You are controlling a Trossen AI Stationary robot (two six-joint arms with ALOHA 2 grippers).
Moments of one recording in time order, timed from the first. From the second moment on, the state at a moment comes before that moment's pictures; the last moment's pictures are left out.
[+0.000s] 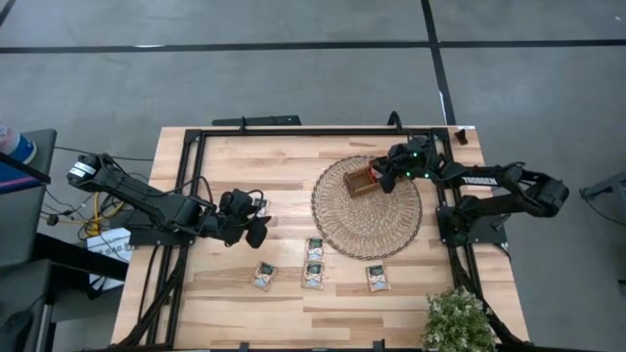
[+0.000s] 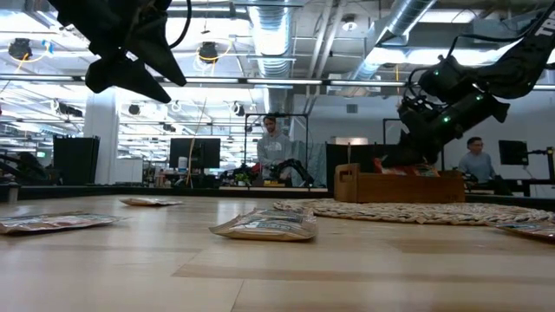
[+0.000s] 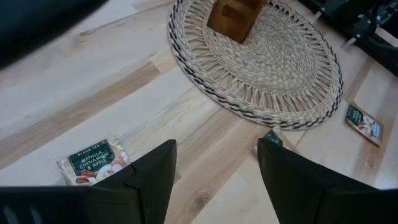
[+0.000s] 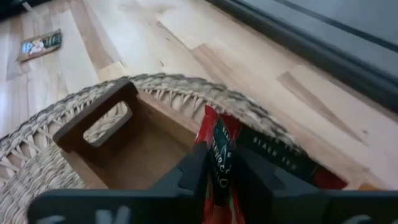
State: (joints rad) left arm -0.35 1.11 0.72 -0.44 -0.66 -1.00; right arm -0.75 1.21 0.30 0.33 -0.29 -0.03
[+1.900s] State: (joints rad) left arm -0.35 1.11 0.72 -0.44 -0.65 -0.98; right arm -0.75 1.19 0.51 -0.23 -0.26 -0.11
